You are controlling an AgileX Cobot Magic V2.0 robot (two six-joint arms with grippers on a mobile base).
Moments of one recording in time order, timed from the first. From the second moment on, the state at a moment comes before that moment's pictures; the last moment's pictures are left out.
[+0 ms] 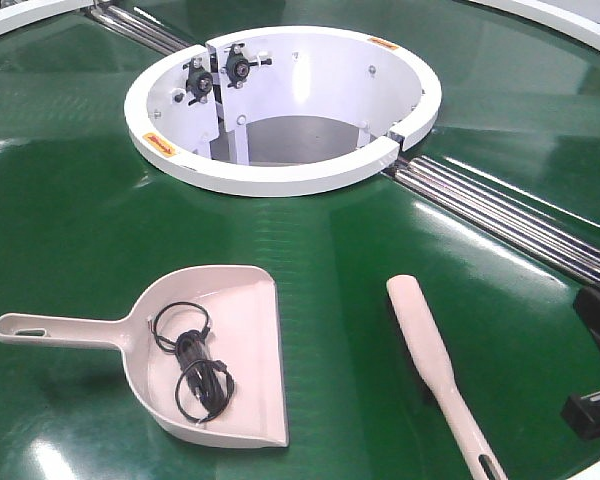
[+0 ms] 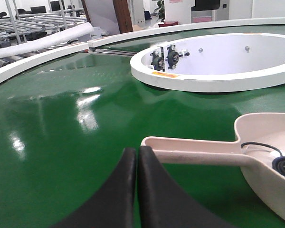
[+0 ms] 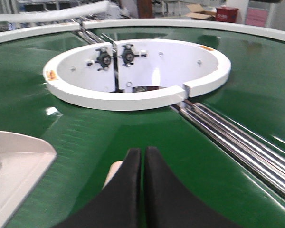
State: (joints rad) left arm 0.00 -0.01 0.03 0.00 0.16 0.13; right arm 0.24 0.51 -0.29 0.10 0.05 -0.13
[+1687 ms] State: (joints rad) left arm 0.00 -0.01 0.03 0.00 0.17 0.13; right arm 0.06 -0.01 0.03 0.11 0.11 -0.13
